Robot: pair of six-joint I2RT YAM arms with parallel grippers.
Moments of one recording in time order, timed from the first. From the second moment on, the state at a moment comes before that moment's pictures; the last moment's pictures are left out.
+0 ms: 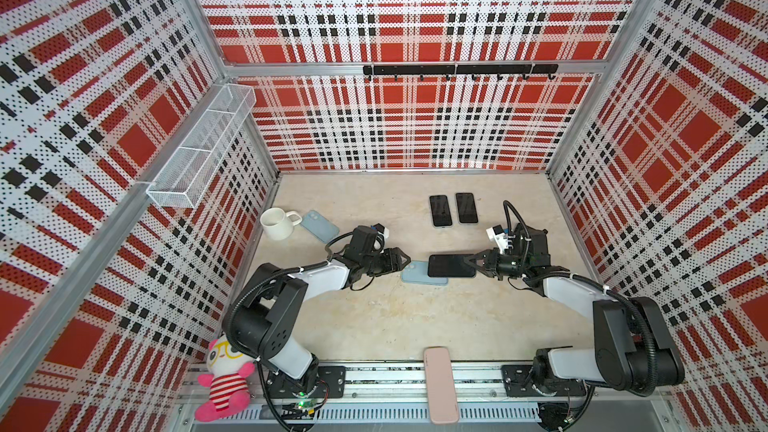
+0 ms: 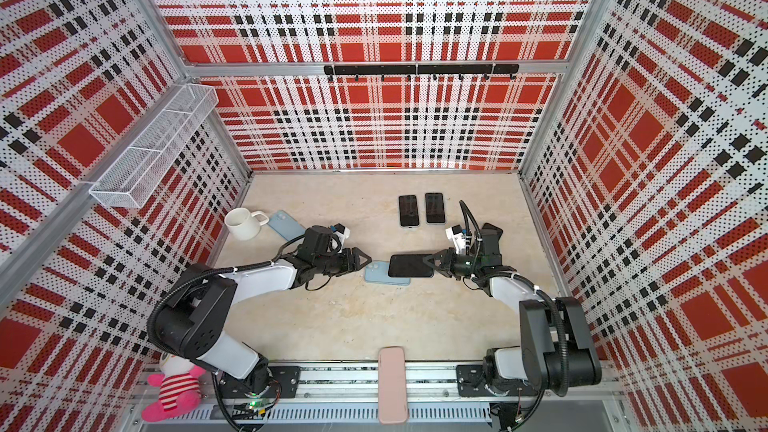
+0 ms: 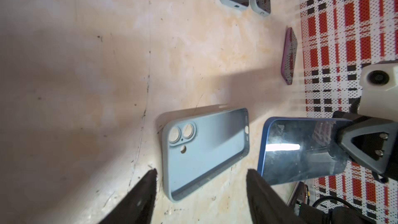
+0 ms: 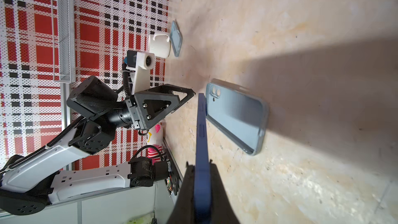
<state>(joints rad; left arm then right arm) -0.49 1.61 0.72 0.11 0.44 -0.67 0.08 1.37 0.52 0.11 -0.98 0.64</state>
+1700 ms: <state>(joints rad) -0.60 1.75 0.72 0.26 0.34 -0.81 0.18 1.71 0.61 0.27 -0.97 0.64</state>
